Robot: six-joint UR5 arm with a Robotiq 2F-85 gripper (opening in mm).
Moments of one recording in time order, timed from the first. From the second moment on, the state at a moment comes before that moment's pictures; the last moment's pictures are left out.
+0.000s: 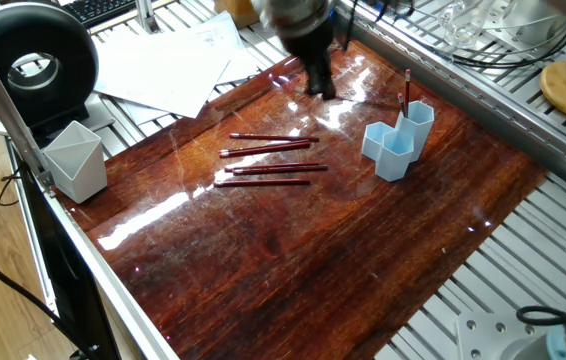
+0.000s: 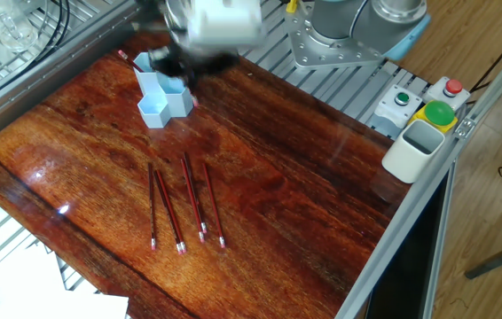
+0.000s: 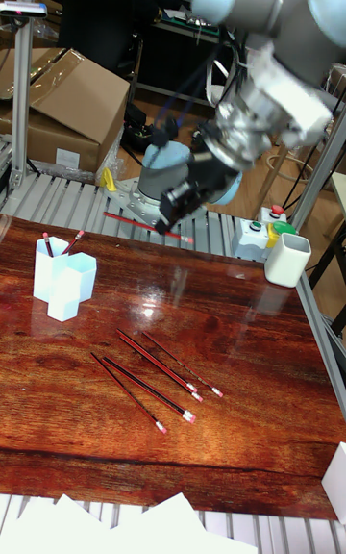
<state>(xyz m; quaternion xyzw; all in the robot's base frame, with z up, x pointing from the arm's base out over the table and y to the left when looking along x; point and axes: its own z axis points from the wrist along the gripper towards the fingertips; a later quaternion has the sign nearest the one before) 0.485 -0.020 0.242 0.43 -0.89 0.14 0.10</state>
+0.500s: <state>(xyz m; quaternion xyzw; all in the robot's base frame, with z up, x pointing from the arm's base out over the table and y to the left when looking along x) 0.477 -0.056 0.249 0.50 -0.85 0.13 0.05</state>
